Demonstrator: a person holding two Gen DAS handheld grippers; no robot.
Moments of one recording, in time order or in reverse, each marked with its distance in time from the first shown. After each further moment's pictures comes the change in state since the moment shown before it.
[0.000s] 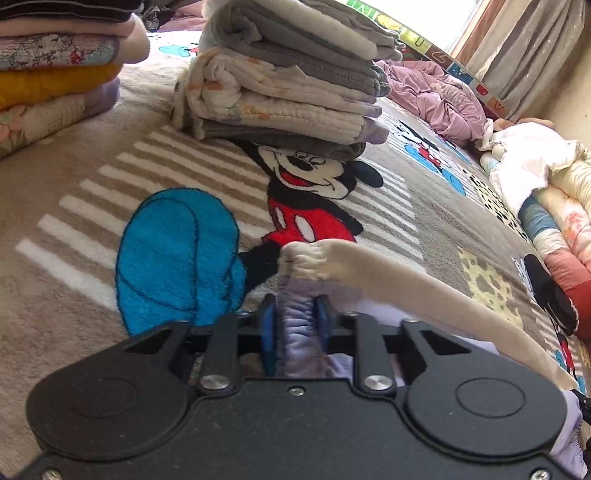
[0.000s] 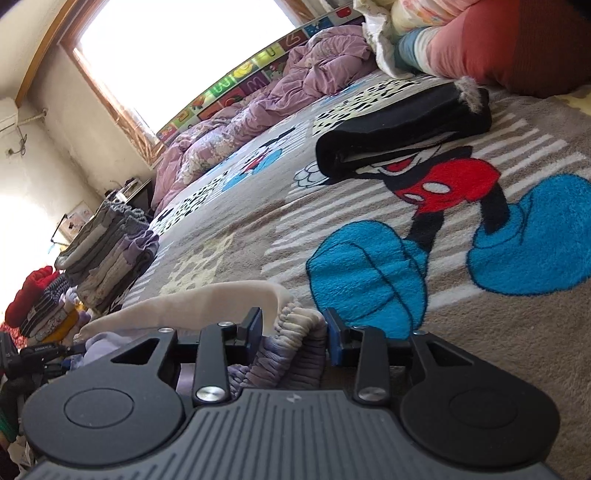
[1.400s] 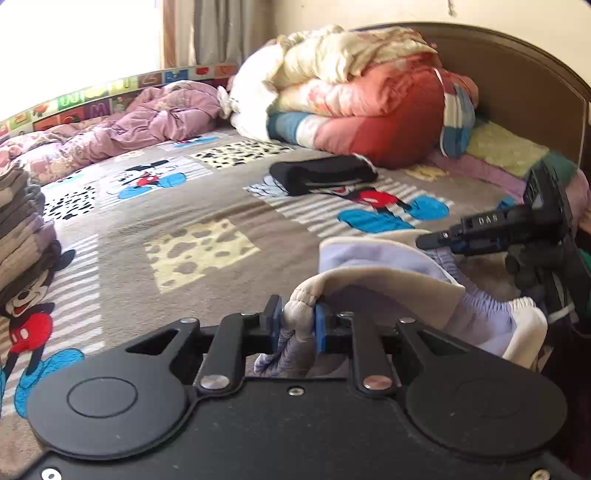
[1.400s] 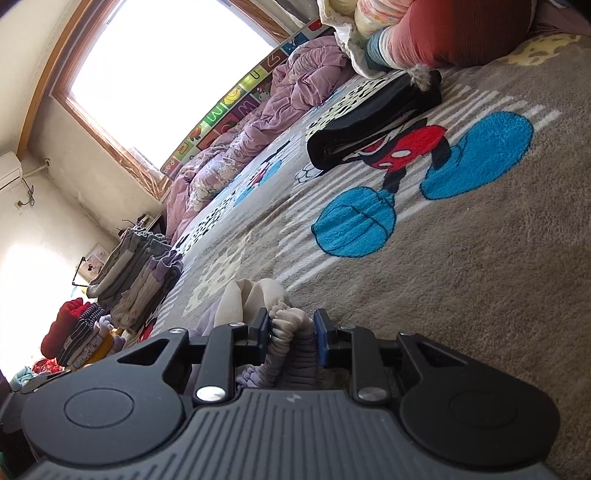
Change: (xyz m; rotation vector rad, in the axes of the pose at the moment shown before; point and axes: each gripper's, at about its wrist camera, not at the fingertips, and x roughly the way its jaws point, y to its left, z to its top) left arm -0.091 -0.210 -0.130 0.757 -0.087 -0.362; right arm -0.068 -0.007 -0.048 0.193 -0.125 0.038
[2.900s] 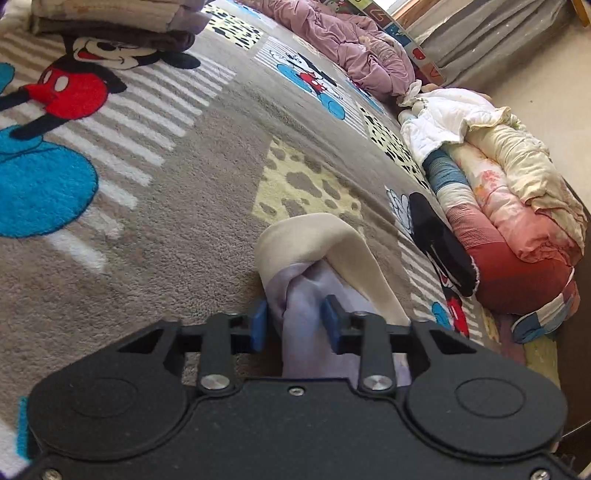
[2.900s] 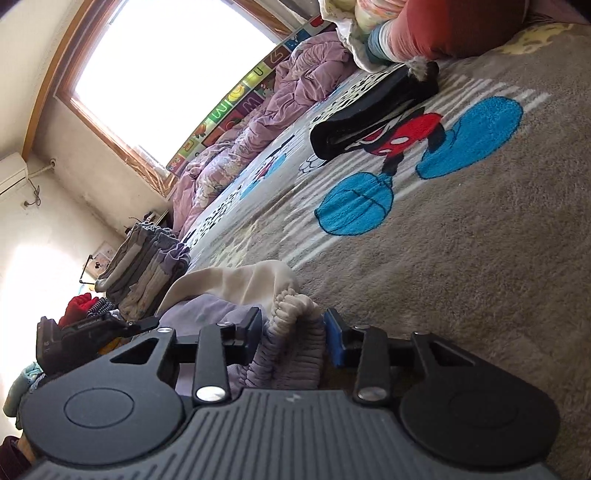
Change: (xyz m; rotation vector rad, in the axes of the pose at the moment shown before) left arm 0.079 0.083 -0.007 -0.791 0.122 0.112; right arm -0.007 -0.005 -0.015 0.023 0.045 0.051
